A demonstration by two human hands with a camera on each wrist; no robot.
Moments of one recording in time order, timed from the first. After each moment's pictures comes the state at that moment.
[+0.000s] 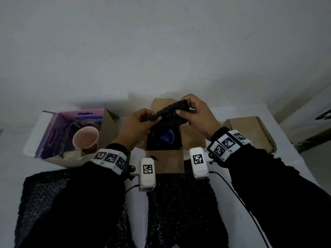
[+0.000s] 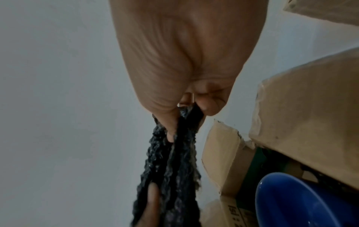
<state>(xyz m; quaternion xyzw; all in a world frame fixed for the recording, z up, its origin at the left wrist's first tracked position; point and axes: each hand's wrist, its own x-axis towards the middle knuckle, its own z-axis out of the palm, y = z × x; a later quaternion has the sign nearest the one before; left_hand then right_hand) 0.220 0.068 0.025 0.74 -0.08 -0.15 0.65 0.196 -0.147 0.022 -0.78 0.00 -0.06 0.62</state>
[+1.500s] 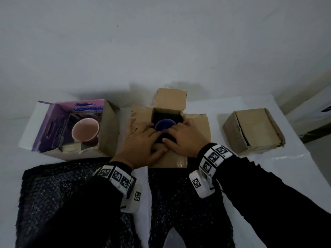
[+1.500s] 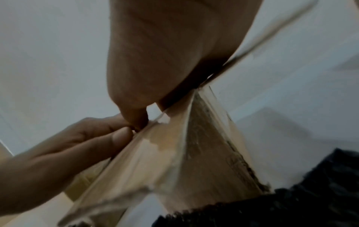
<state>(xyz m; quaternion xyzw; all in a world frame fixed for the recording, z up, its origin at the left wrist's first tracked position) 0.187 0.105 -0.041 0.92 -0.39 0.06 0.06 0.166 -0.100 -0.045 -0.98 -0.19 0.02 0.10</state>
